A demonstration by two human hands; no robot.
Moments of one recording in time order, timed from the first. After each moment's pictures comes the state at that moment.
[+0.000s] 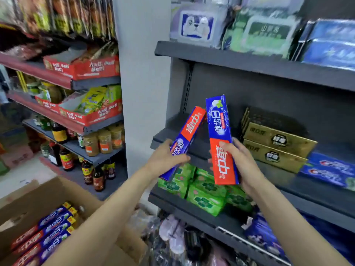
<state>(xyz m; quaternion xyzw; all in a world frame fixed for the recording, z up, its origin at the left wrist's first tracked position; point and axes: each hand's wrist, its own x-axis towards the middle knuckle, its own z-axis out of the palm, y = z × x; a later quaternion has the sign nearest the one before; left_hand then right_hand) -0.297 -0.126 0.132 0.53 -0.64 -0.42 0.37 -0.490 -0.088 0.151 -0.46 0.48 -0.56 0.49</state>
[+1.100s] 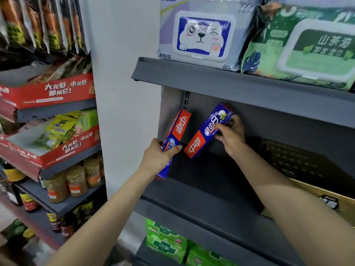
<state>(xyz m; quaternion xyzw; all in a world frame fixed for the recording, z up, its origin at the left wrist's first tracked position) -0.312 -0.343 0.139 0.58 -0.57 -0.40 0.42 -0.514 -0.372 0.192 -0.40 0.50 -0.67 0.36</state>
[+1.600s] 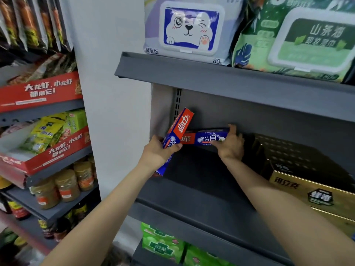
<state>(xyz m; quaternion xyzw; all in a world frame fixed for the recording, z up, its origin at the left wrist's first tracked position) -0.325 -0.356 0.144 0.56 -0.62 -0.38 0.39 -0.539 -0.373 0.147 -0.46 0.80 -0.38 0.00</state>
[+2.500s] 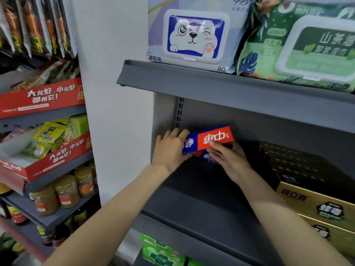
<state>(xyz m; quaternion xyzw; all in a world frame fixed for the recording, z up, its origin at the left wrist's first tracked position) -0.353 -0.376 0.153 0.50 -0.81 0.04 0.30 -0.529 -0.345 0.155 -0.37 0.46 -0.66 0.47</state>
